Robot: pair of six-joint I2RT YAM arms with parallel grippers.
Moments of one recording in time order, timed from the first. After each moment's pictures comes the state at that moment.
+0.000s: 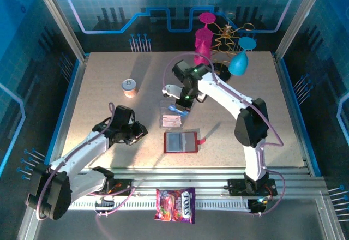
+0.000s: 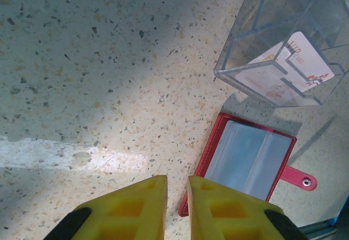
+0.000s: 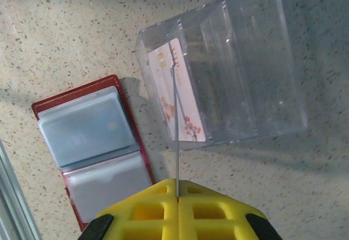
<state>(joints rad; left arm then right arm) -0.34 1.07 0.57 -0.52 0.30 -0.98 0.65 2.03 1.92 -1.25 -0.23 -0.56</state>
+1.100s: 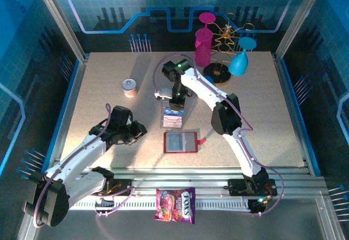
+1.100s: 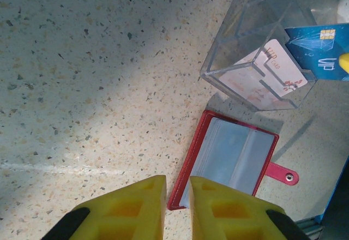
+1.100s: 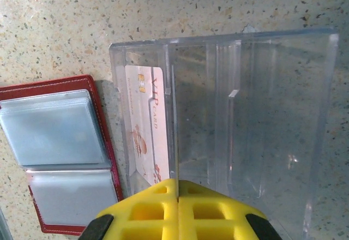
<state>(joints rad) -0.34 1.01 0.57 -0.53 0.30 -1.00 0.66 2.45 2.42 -1.55 -0.25 -0.74</state>
